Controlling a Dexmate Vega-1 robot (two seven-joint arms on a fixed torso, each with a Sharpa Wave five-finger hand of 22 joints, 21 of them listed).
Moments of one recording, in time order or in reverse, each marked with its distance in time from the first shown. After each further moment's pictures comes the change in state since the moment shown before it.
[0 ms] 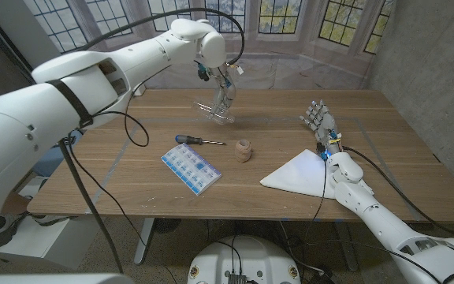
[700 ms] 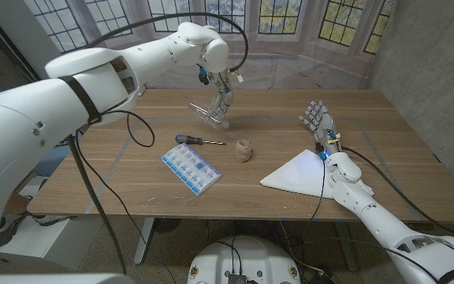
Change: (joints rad) left arm -0.032 -0.065 0.076 0.119 0.037 -0.075 0.009; left_hand 0.000 0.000 0.000 0.000 0.005 0.000 0.000 0.000 -0.007 0.000 0.000 -0.002 0.000 0.000 0.000 -0.003 0.004 0.000 0.000 0.000 0.000; right arm 0.008 0.014 -0.001 0.022 0.004 0.012 0.008; right_hand 0.000 0.000 0.003 -0.003 0.000 0.000 0.000 0.000 0.000 0.000 0.000 0.000 0.000 0.000 0.000 0.000 0.000 0.000 0.000 0.000 0.000
